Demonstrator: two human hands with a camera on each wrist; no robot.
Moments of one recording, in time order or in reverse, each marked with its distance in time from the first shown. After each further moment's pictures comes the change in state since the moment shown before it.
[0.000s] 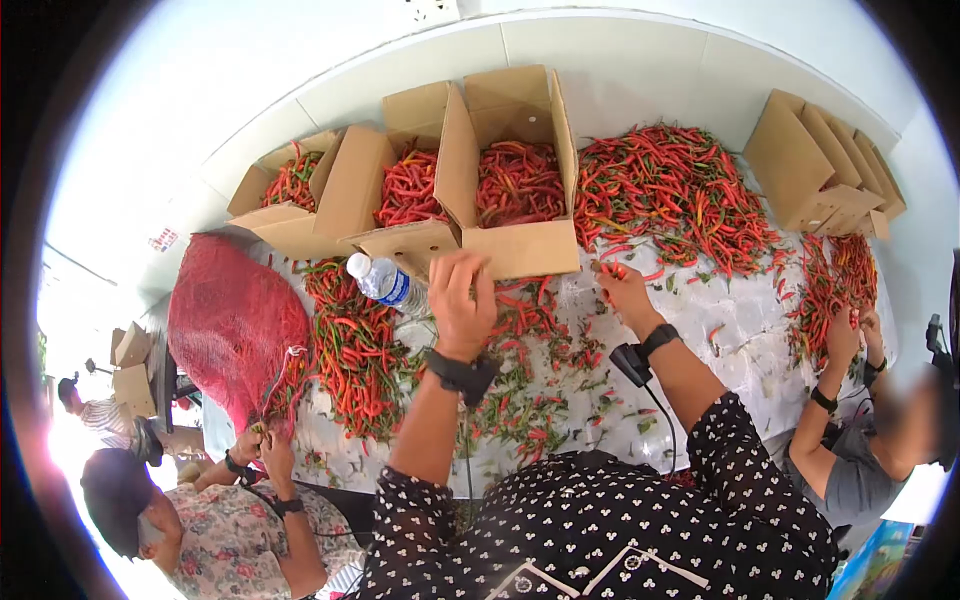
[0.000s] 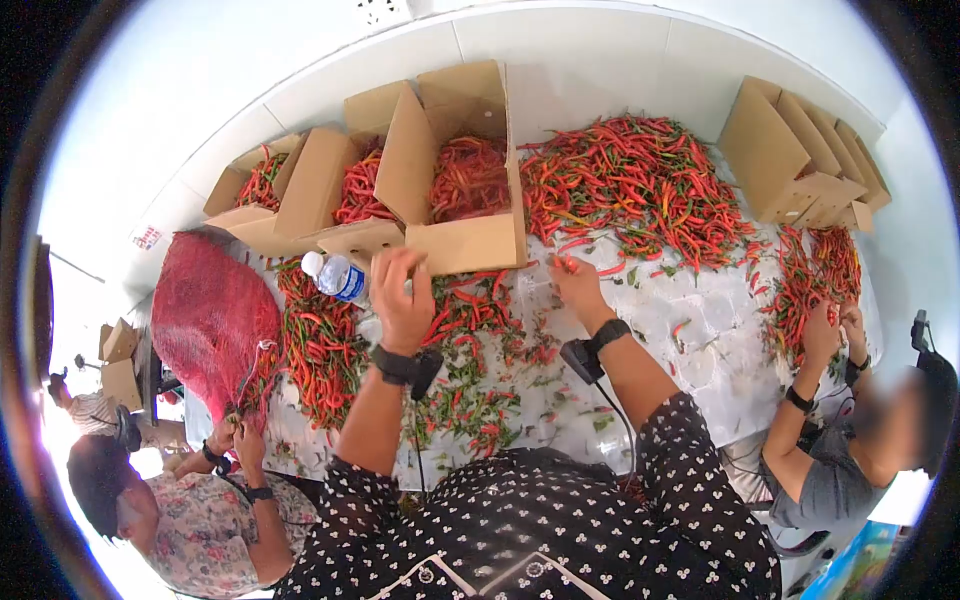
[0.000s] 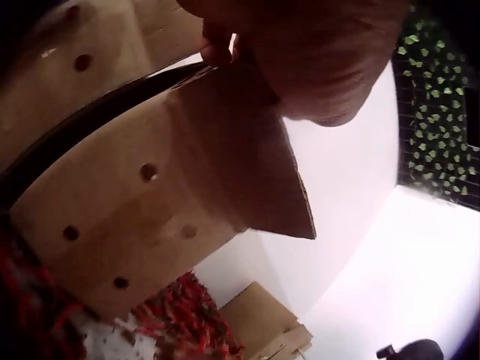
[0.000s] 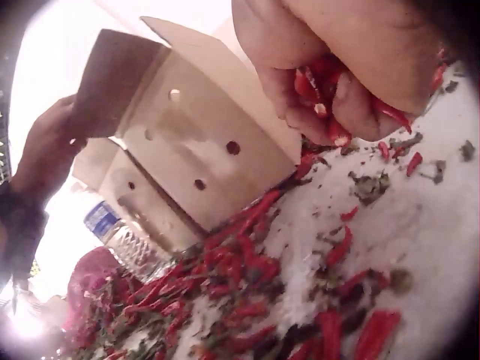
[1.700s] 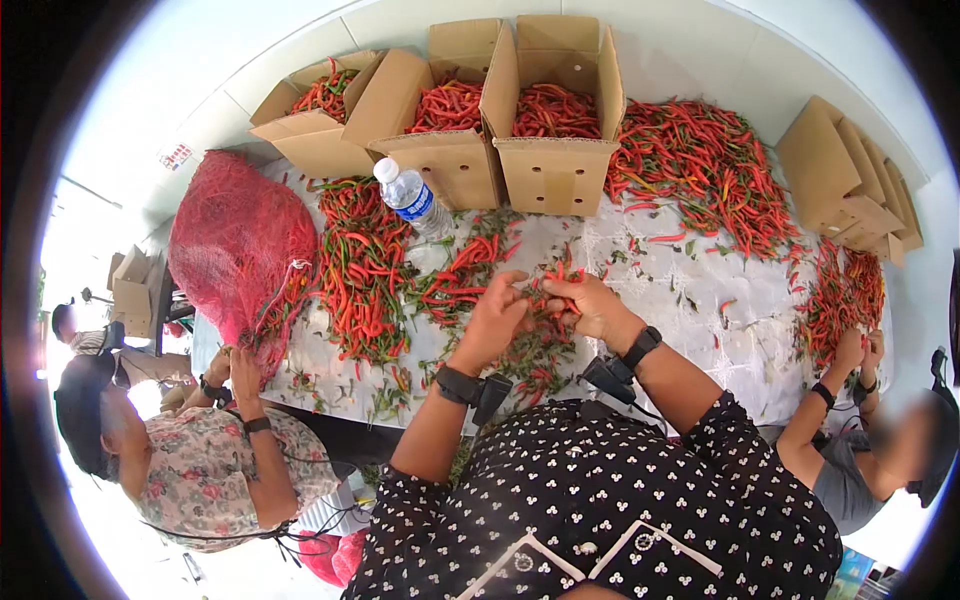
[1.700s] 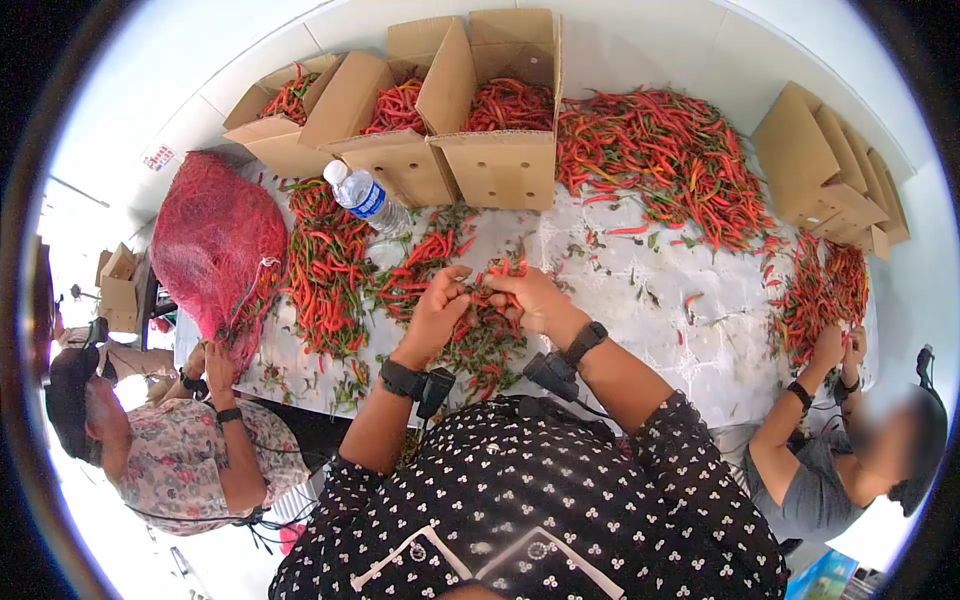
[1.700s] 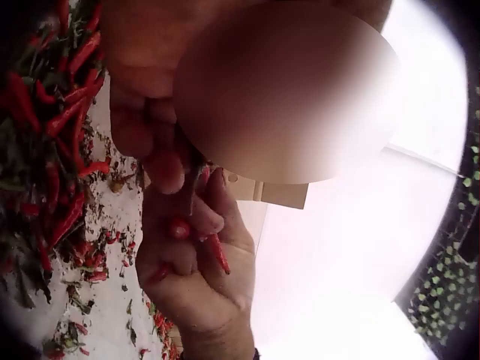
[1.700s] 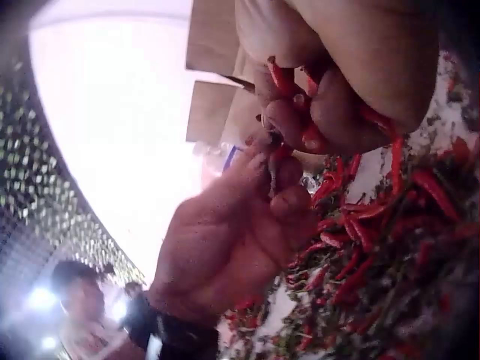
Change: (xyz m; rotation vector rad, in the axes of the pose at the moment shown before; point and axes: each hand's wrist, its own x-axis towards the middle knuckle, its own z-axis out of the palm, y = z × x) left_hand -0.118 0.029 -0.036 -0.837 -0.531 -0.952; right_hand -0.097 0.006 0.071 0.256 -0.570 0.434
